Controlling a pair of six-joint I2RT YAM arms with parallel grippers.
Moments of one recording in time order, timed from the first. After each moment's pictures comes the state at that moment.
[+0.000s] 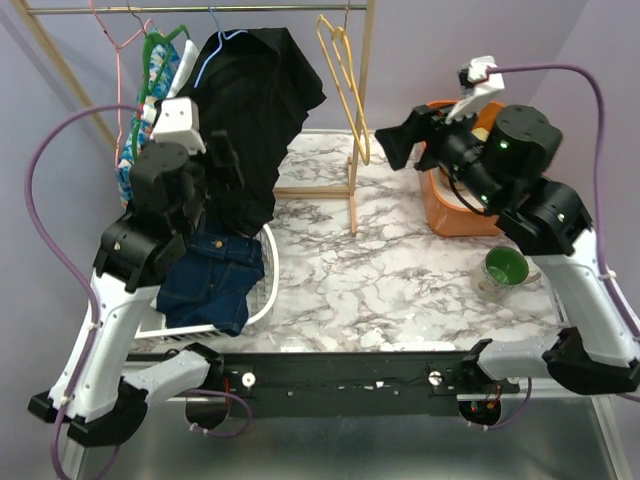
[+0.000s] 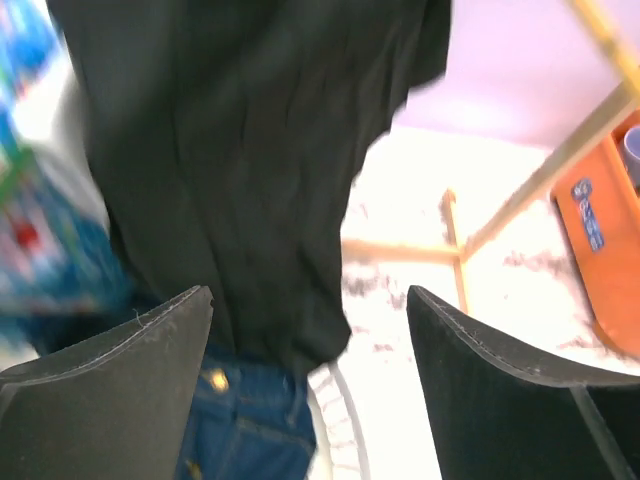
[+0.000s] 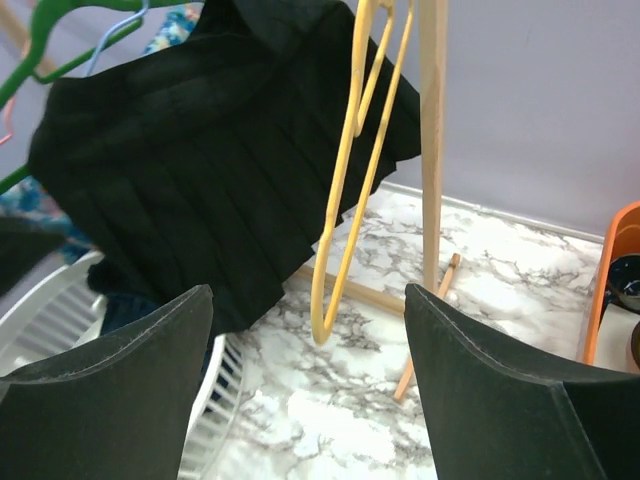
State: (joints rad) left arm -0.47 1.00 1.50 -0.74 -0.43 -0.27; right arm 0.76 1.35 1.94 -0.63 0.24 0.18
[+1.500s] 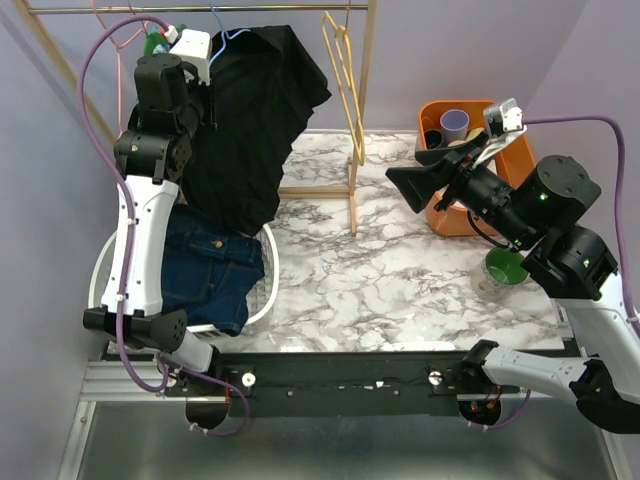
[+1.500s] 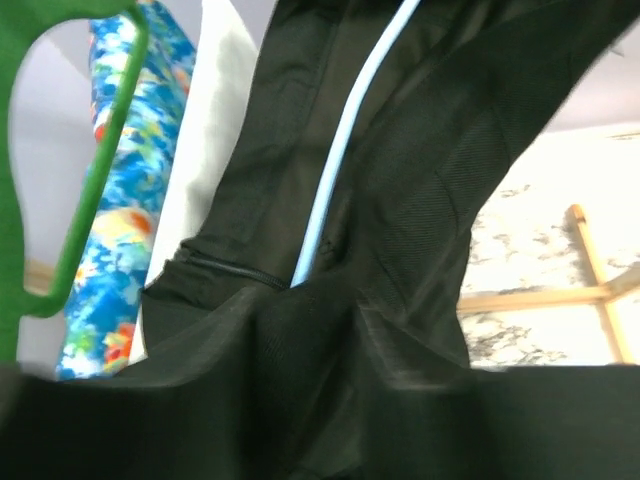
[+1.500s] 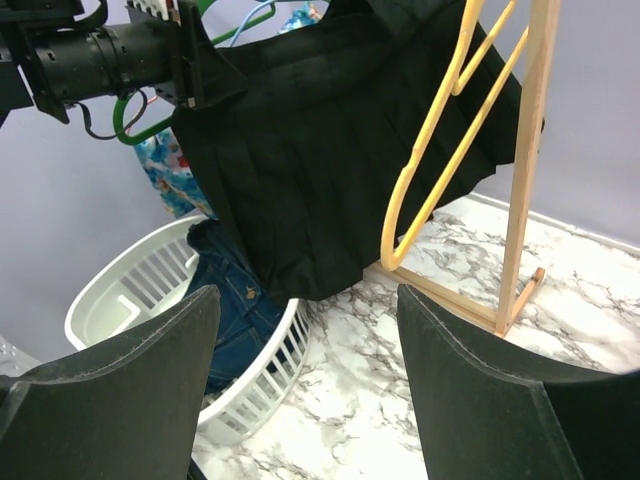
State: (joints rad) left arm -0.15 1.52 2.05 -0.78 -0.14 0.10; right arm 0.76 1.02 1.57 -0.46 0.00 0.22
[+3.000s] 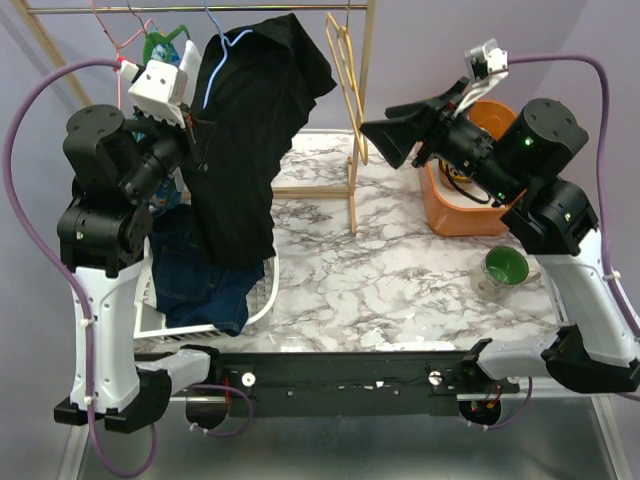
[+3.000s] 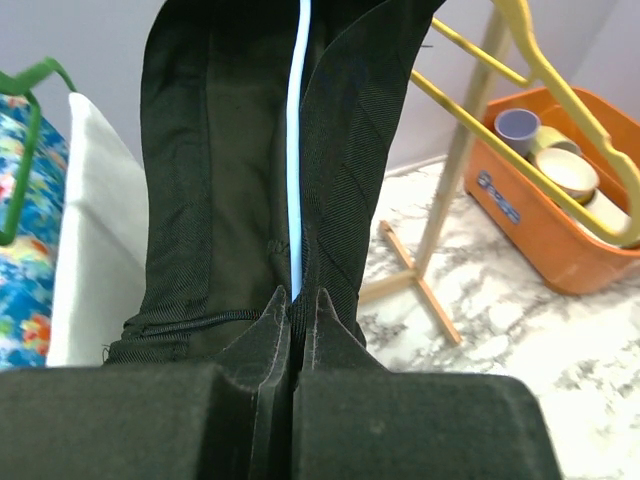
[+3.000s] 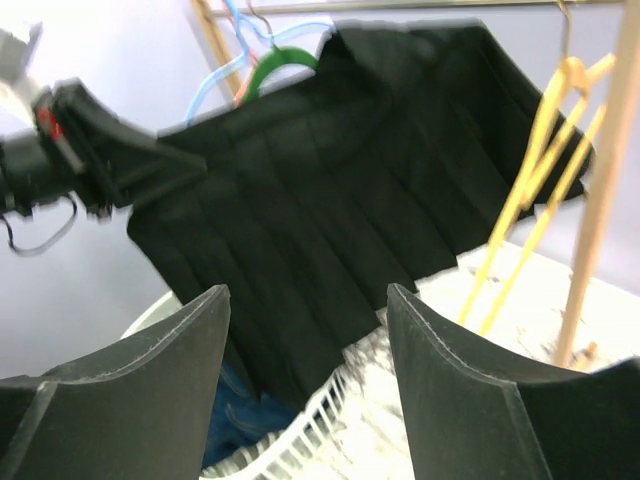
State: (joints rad) left arm -0.15 1.19 1.92 -0.78 0.24 0.01; right arm 0.76 1.26 1.88 -0.46 -0.08 0.25
